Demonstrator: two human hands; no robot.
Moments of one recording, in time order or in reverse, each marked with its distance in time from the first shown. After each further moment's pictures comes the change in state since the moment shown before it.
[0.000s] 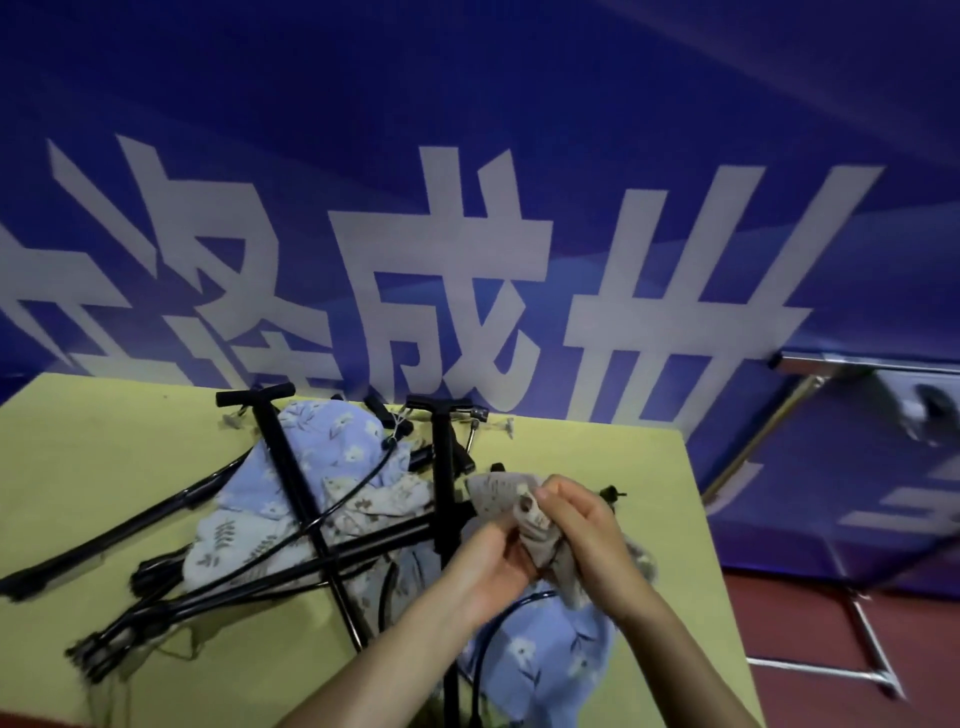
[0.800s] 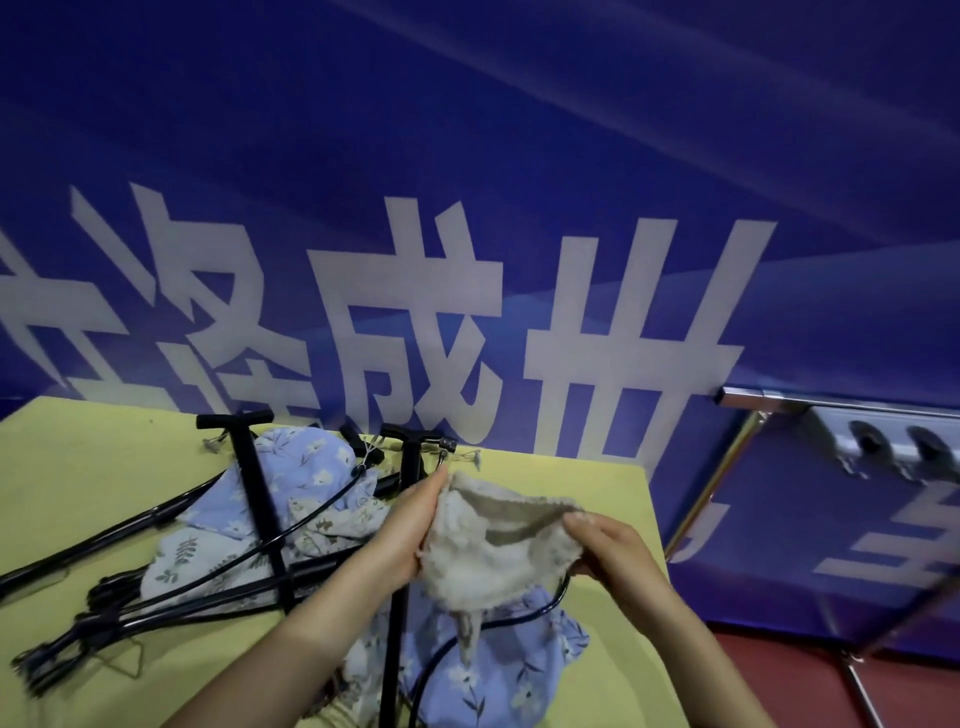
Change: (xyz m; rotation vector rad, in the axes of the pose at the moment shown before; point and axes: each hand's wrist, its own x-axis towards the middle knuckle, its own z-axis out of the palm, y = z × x) left_hand 0.001 0.022 0.005 0.530 0.181 0.247; right_hand -0.013 0.014 -0.116 -0.091 0.028 0.185
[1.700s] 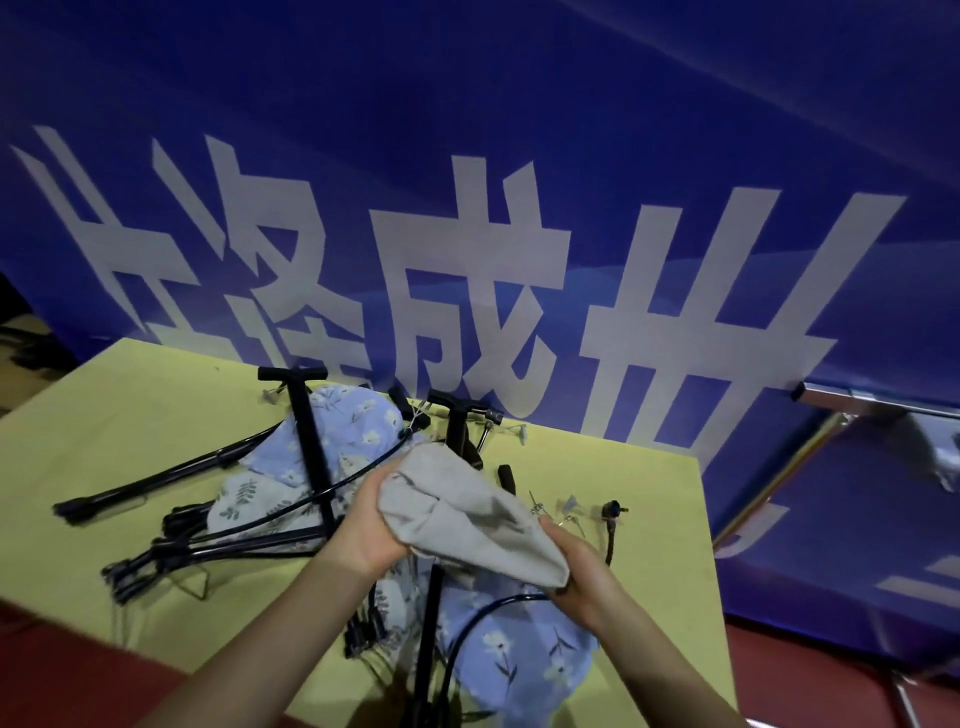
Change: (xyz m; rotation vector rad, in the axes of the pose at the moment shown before) left_hand -0.012 -0.023 -0.079 -0.681 -0.169 -0.054; right_hand 0.029 0.046 0.071 0.372 -0.116 0.469
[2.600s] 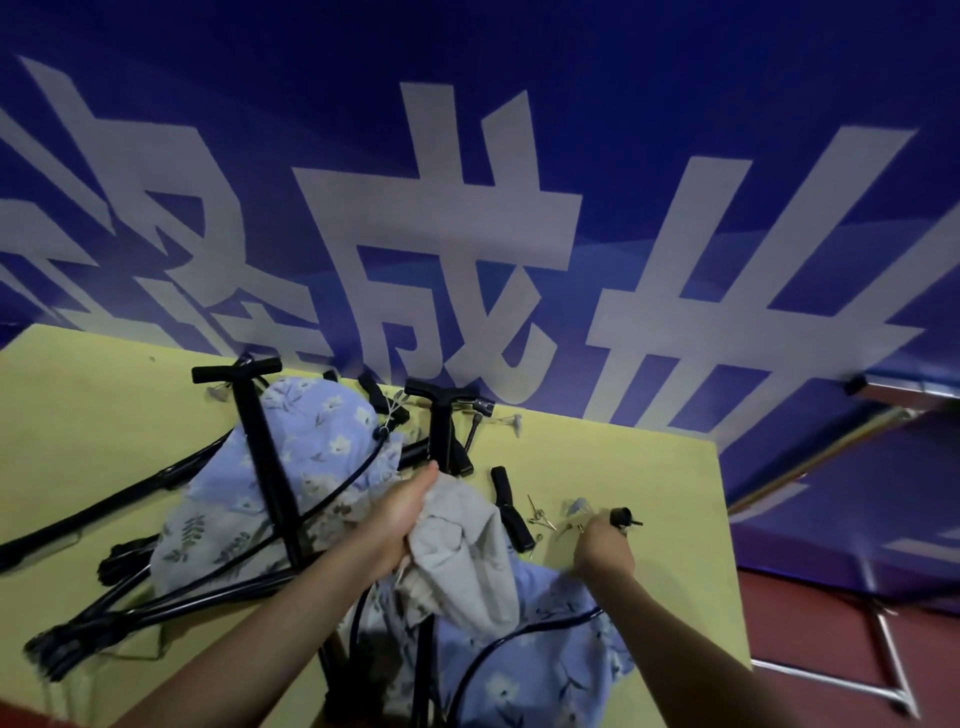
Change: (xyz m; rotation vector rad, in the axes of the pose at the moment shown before) left_hand 0.116 0.017 0.003 0.596 0.435 -0.201; right_hand 0.153 0.001 -0.084 -1.339 0.592 0.186
